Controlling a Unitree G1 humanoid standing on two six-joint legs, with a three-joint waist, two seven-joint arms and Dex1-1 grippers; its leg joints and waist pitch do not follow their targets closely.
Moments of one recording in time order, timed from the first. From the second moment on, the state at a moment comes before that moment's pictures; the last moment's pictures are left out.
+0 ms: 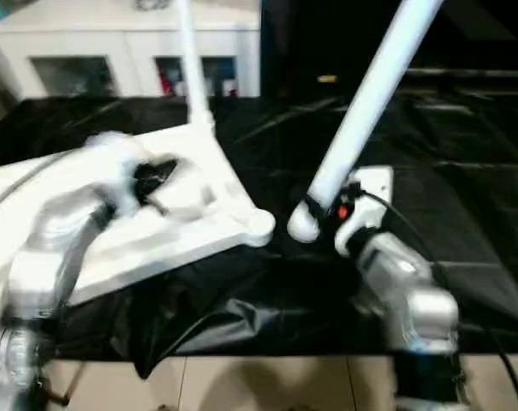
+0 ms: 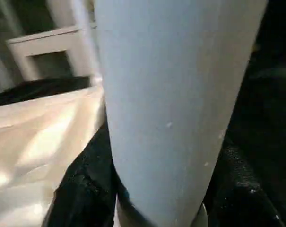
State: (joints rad) left arm -0.27 0.11 0.13 0.10 -0.07 0.22 -0.41; right arm -0.26 -0.19 -0.13 -0.11 0.27 0.40 0.29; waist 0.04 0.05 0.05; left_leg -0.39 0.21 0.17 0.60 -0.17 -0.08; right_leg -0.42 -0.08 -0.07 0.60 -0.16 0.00
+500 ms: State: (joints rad) left arm -0.11 0.01 0.13 -0.19 -0.04 0.35 -0.20; right arm -0.10 -0.17 -0.06 -0.18 0.19 0.36 0.24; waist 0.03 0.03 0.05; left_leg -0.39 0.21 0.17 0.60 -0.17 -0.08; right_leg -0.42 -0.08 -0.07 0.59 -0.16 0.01
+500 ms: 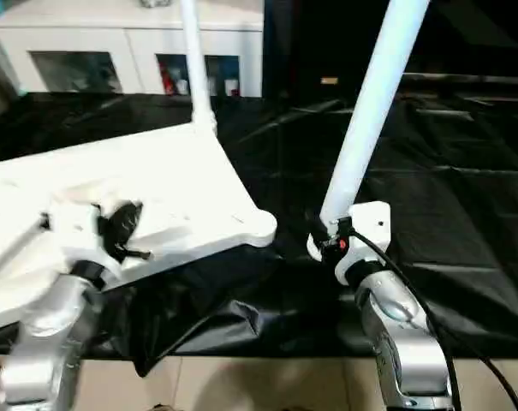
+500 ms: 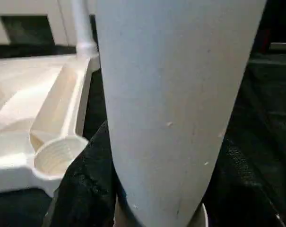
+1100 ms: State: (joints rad) left arm -0.13 0.02 0.07 -0.19 -0.05 0.40 -0.19; right arm -0.13 -0.18 -0.08 -0.11 0.19 0.34 0.22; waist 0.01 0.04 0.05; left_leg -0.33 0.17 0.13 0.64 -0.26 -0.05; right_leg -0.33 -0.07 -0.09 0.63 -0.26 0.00
